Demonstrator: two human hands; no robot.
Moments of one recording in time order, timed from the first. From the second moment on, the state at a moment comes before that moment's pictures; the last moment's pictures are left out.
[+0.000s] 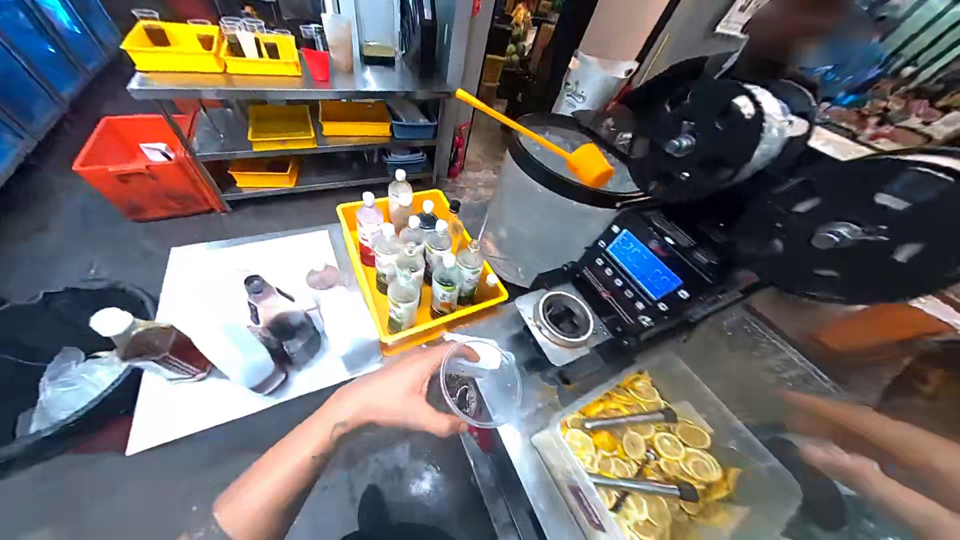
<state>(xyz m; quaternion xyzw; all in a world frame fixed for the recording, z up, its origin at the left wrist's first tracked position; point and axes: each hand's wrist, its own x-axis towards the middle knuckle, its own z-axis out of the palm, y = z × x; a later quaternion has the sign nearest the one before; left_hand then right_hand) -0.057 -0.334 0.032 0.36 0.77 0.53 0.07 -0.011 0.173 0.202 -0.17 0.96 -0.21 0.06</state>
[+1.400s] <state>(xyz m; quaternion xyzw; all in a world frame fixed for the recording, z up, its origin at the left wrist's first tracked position) -0.296 -0.472 0.132 0.18 0.76 0.62 -0.11 -0.531 -0.092 0.282 0.00 0.98 -0.14 0.17</state>
